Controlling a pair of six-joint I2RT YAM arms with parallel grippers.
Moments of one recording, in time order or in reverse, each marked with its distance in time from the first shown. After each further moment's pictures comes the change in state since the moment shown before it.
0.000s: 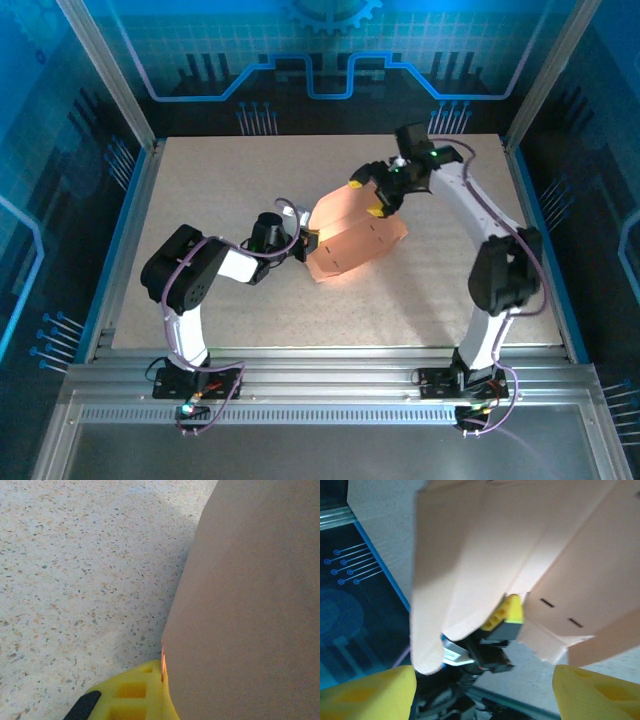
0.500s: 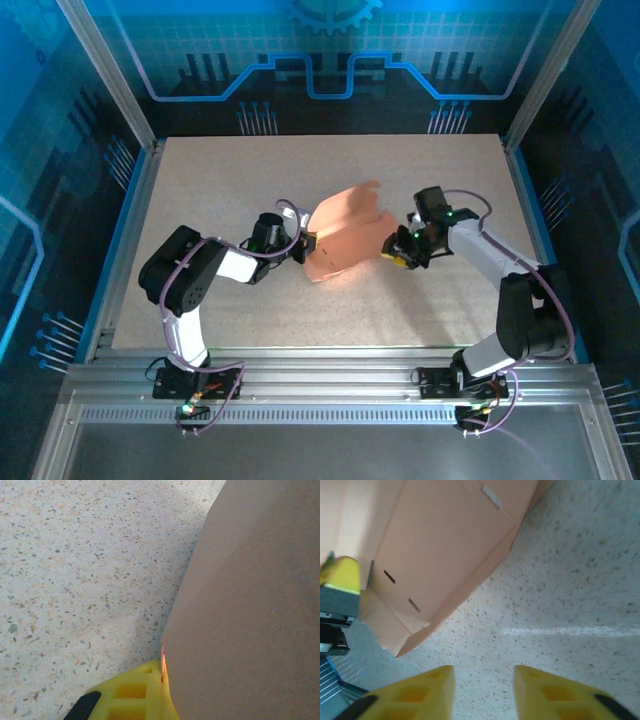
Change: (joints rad) left arm -0.007 -0.022 0.000 -0.080 -0.041 0.042; right arm -0.029 -0.267 -0.639 0.177 0.118 -0.323
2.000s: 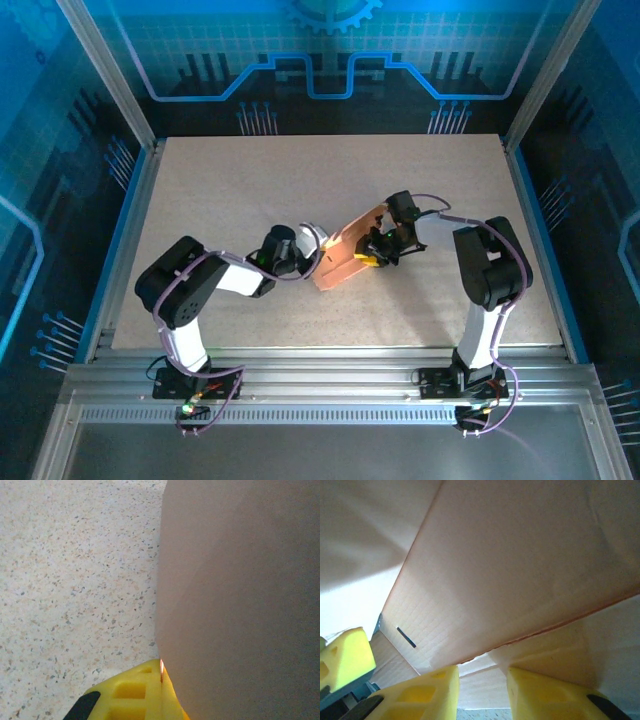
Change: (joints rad) left arm -0.143 -0.071 -0.070 0.005 -0.161 0.384; right arm 0.064 0.374 0.076 0.322 -0.164 0.003
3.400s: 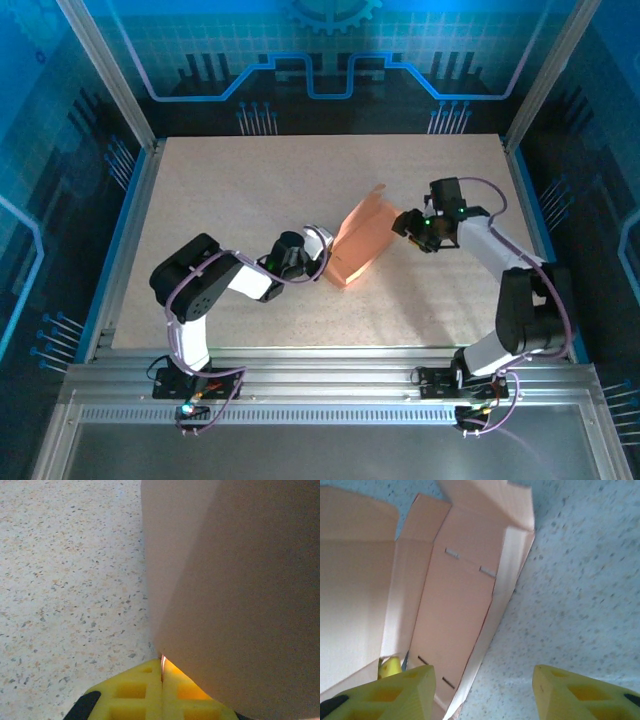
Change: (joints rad) left arm -0.047 0.087 0.009 0.110 -0.065 -0.163; right arm -0.181 -0.336 -0.028 -0.164 0.293 -0.023
